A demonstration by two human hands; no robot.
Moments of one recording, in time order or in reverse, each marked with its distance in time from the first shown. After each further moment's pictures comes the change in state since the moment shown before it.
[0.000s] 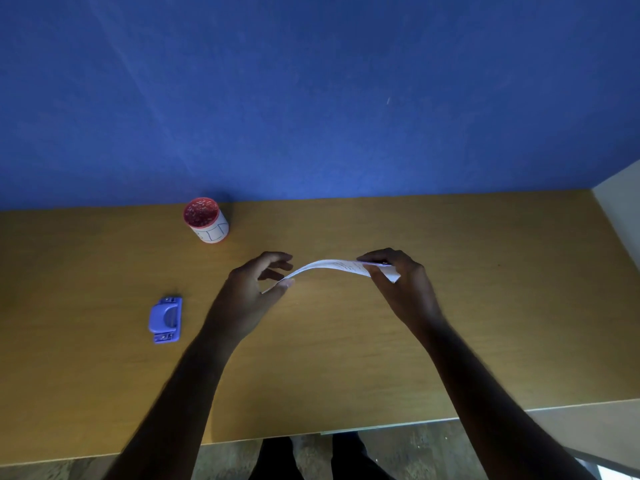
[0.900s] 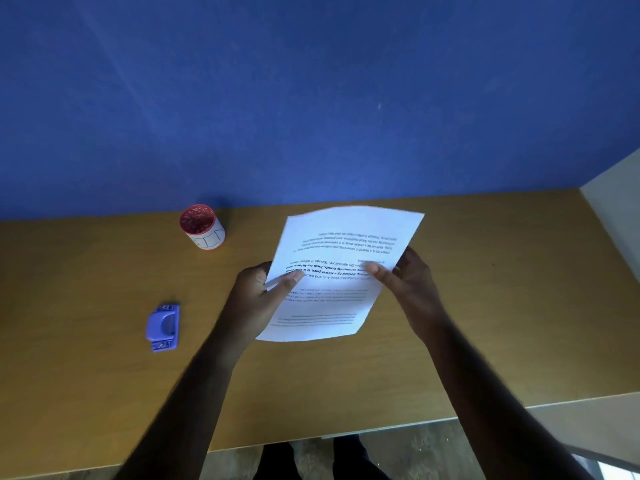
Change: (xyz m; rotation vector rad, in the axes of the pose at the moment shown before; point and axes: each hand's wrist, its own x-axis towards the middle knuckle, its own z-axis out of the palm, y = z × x) left_hand -0.006 0.026 0.010 -0.255 -0.014 -0.090; right_hand -0.002 0.000 -0.011 0.581 -0.017 0.144
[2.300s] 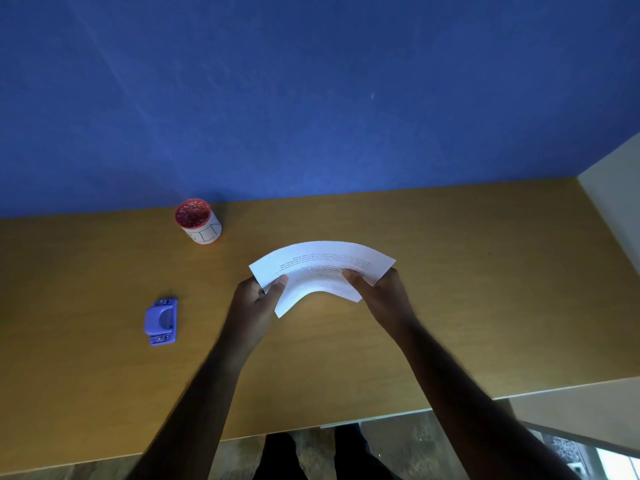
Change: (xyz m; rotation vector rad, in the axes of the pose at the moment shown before) left_hand -0.011 -0.035 0.018 -0.060 0.100 -0.122; right_hand -0.014 0.034 0.027 -0.194 0.020 0.011
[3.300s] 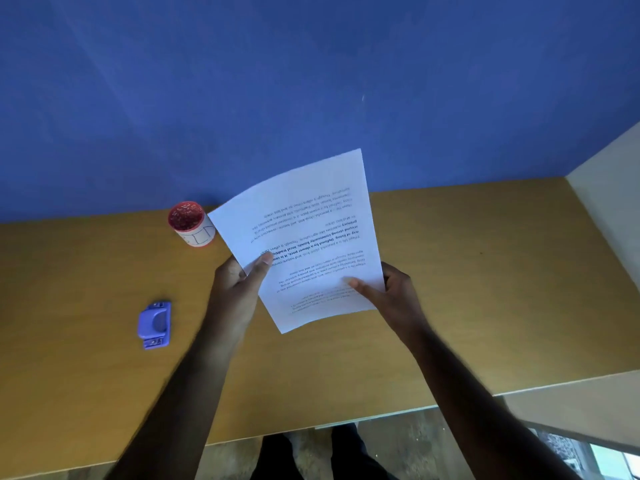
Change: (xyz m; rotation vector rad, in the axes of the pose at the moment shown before) left_hand 0.004 0.038 -0.002 -0.254 0.060 0.115; right_hand -0.012 -0.001 -0.027 0.049 0.002 0.067
